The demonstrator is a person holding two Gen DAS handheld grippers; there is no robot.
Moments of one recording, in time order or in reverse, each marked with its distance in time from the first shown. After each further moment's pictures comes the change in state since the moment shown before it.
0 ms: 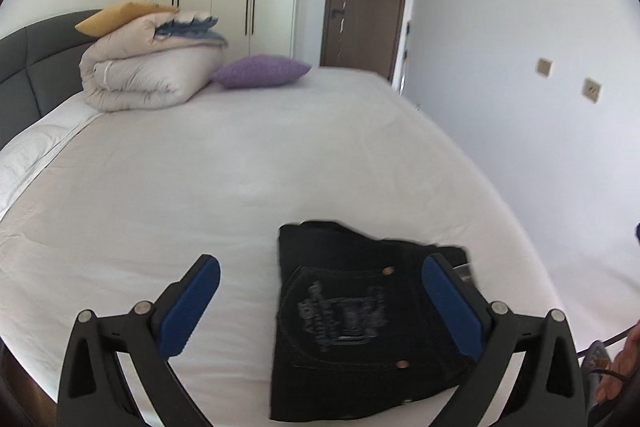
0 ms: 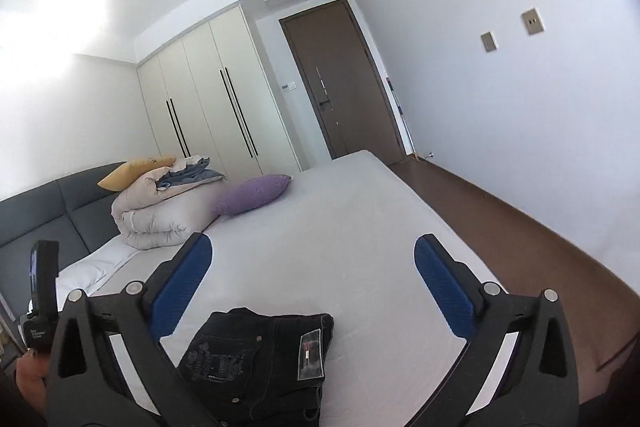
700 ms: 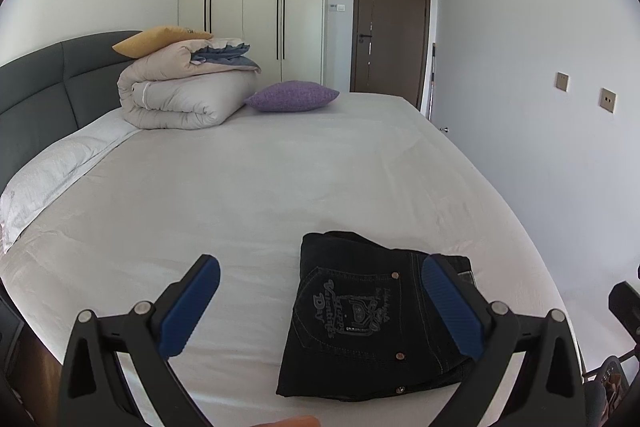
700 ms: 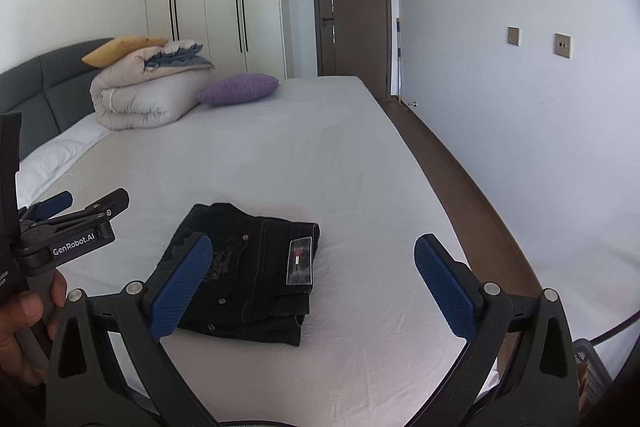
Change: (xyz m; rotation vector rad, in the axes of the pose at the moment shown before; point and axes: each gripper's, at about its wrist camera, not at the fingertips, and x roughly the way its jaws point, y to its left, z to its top) left arm -0.032 -0.019 -0.017 -0.010 -0.064 0.145; right arm -0.025 0.103 -0.016 -0.279 0.353 -0.137
